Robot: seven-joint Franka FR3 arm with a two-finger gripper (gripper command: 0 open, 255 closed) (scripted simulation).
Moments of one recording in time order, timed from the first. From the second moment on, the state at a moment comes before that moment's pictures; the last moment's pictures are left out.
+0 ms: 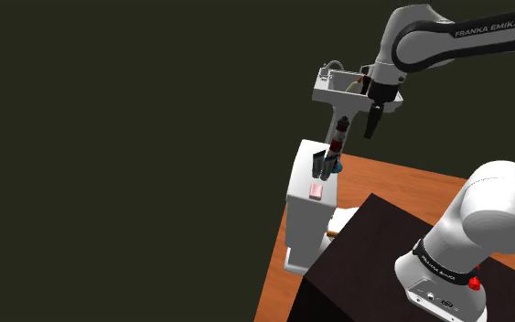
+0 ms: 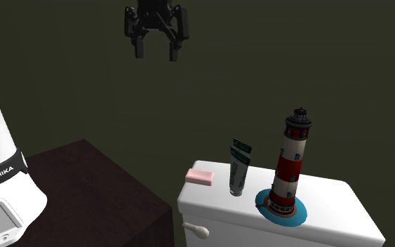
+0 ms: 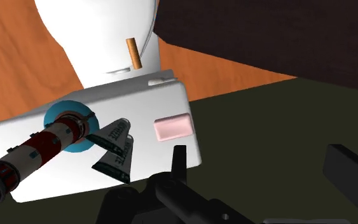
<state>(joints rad) 0.01 -0.63 -0.35 -2.54 -0.20 1.87 -0.48</state>
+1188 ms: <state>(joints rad) 0.11 0.10 -0.69 -2.34 0.03 2.38 -1.31</state>
